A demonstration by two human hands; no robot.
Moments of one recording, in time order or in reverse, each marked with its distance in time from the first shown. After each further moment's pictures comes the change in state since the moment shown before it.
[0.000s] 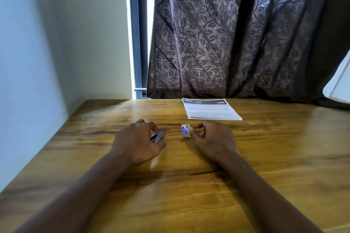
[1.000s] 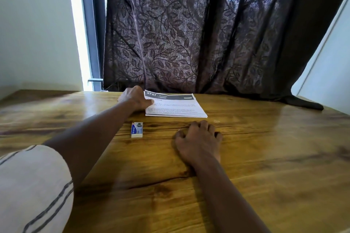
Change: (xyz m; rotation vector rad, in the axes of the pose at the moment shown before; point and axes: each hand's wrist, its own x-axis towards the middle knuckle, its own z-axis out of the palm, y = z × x) left_hand 0.211 0.069 0.093 -0.140 -0.048 -0.251; right_hand 0.017 0.076 0.001 -0.118 -0.125 0.263
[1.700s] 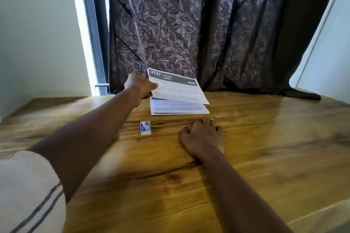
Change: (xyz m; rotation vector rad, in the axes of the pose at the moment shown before) left_hand -0.022 0.025 -0.050 -0.859 0.053 -0.153; right_hand -0.001 0.003 0.007 0.012 0.008 0.002
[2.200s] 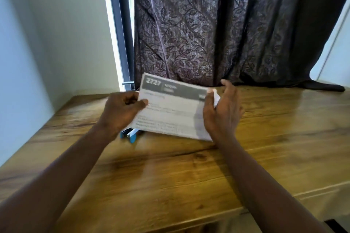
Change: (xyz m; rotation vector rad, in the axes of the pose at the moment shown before) left_hand -0.148 -0.037 -0.134 0.029 -0.088 0.293; right_hand -0.030 -0.033 -0.025 0.663 0.723 -0.075
